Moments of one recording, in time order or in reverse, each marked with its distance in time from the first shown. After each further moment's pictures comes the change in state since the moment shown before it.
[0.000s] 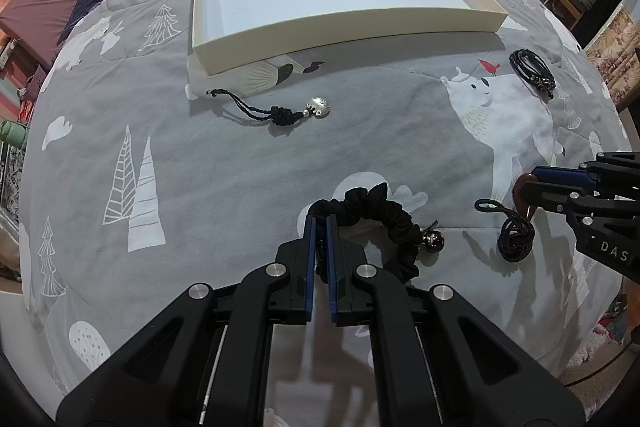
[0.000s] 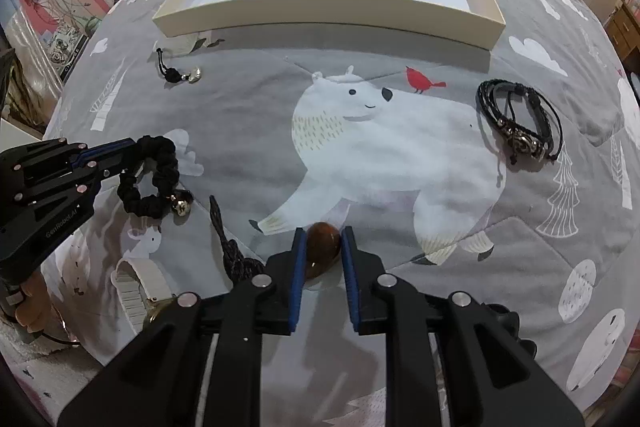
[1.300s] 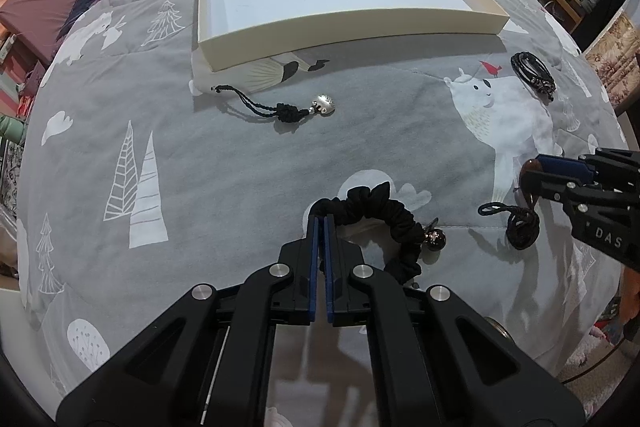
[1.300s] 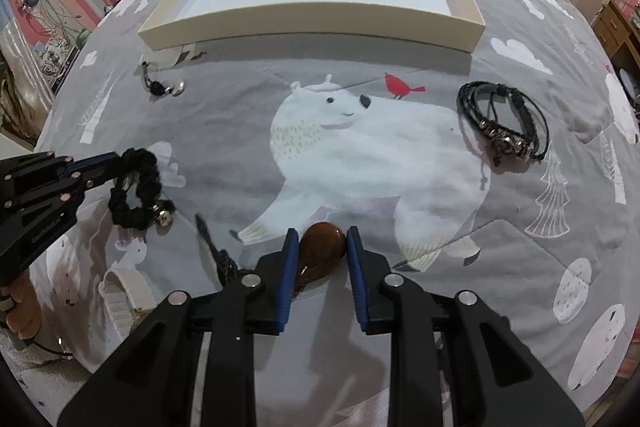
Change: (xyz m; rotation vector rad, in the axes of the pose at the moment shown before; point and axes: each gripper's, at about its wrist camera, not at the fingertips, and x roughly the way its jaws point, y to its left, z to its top) left arm 0.000 0.006 0.000 -0.011 0.002 -0.009; right arm 0.002 -0.009 0.000 0.024 -0.041 -0.031
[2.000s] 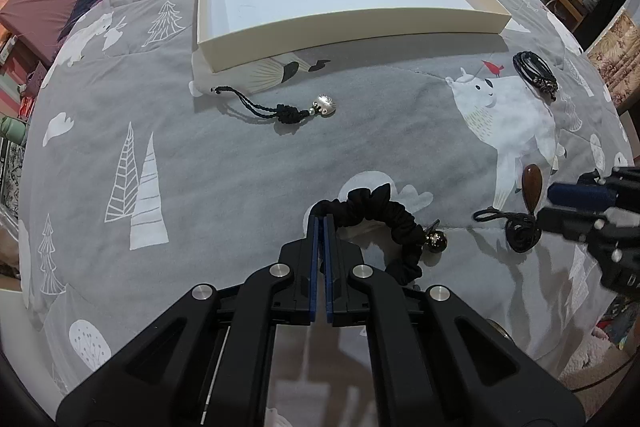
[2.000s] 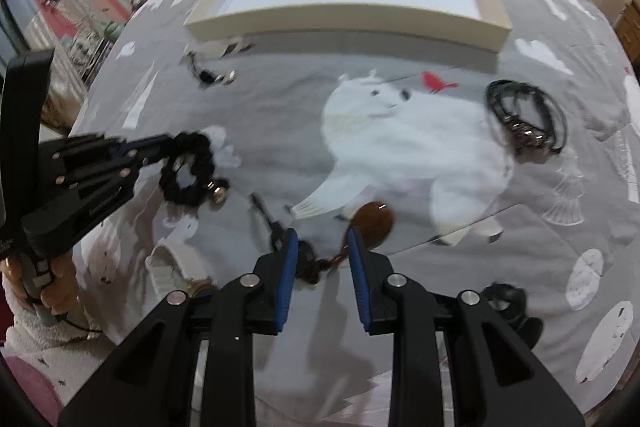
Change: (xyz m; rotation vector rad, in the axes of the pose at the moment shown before) left arm 0.001 0.001 0.001 0.002 0.001 0.007; right arm -0.021 0.014 -0.013 -0.031 0.046 0.124
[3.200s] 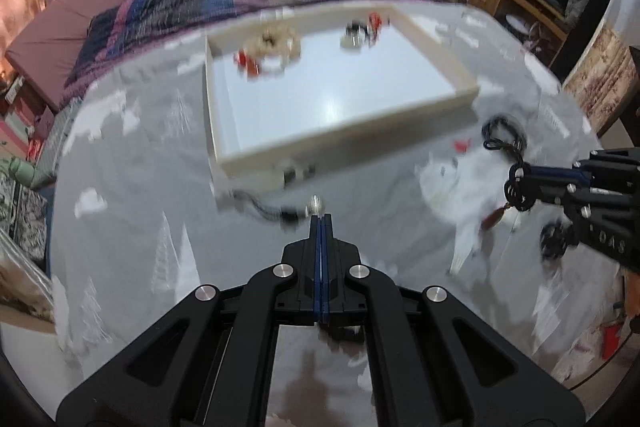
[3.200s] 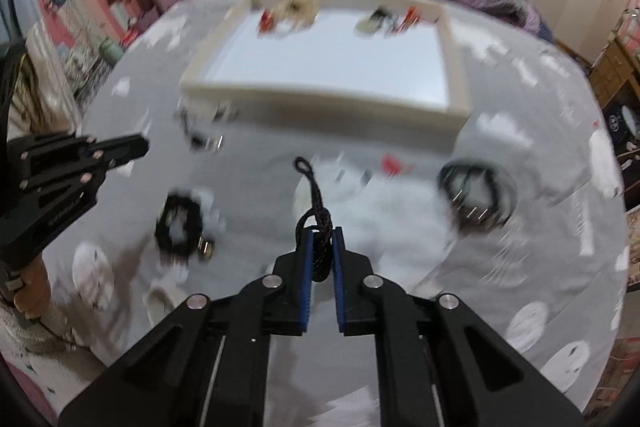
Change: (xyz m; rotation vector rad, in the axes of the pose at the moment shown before) left arm -0.070 -0.008 0.047 0.046 -0.184 0.009; right arm -0.061 -0.009 0.053 -0.033 -0.201 -0.115
